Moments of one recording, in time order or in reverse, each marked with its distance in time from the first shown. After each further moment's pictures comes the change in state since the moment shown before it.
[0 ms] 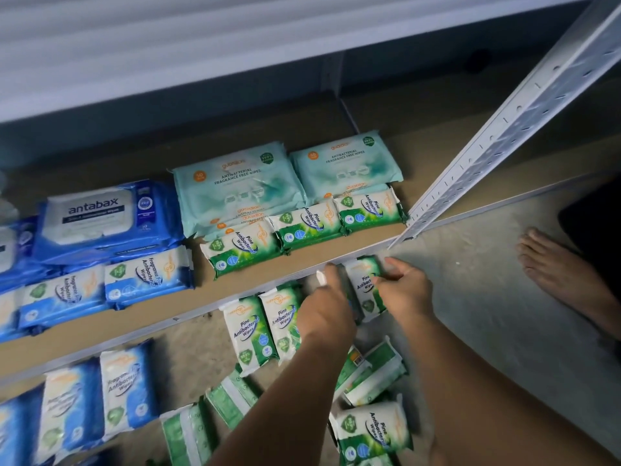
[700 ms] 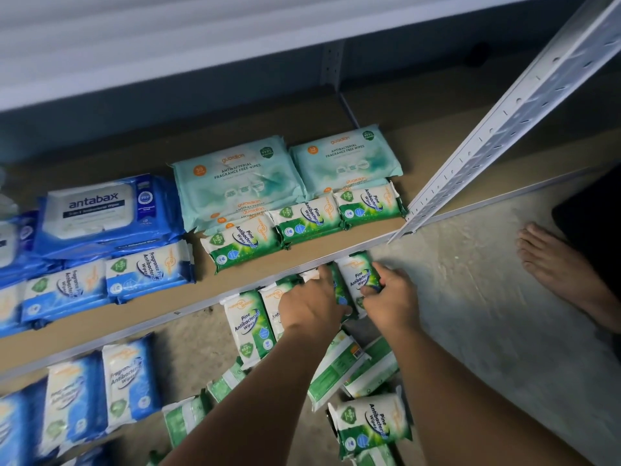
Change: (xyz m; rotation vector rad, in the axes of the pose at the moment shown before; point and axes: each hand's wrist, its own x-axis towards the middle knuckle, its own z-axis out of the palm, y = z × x) left_hand 0.000 -0.018 -0.019 0.209 0.002 0.118; right_hand -0.023 0.017 0.016 -0.345 -0.032 -0.187
